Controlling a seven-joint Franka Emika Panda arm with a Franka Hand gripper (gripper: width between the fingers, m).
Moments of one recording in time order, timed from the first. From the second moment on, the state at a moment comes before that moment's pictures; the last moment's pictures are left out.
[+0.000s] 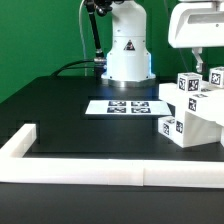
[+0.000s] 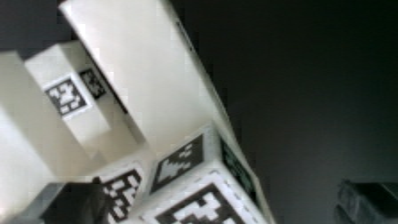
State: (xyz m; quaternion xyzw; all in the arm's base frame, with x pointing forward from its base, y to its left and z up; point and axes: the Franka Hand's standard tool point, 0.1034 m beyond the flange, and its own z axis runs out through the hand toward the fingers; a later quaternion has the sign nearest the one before) arm 0.530 0.139 0.128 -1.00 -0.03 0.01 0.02
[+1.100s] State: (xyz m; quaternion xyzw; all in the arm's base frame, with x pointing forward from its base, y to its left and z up) arm 0.530 0.139 0.129 -1.00 -0.04 0.00 0.02
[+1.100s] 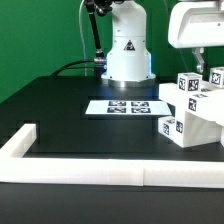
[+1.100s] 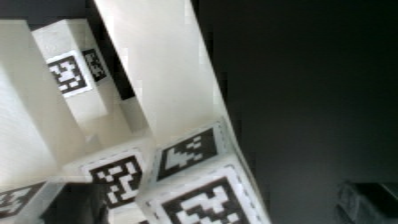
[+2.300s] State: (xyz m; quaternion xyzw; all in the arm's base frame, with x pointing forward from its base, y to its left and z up) arm 0.530 0.137 0.134 -0.99 0.13 0.00 0.04
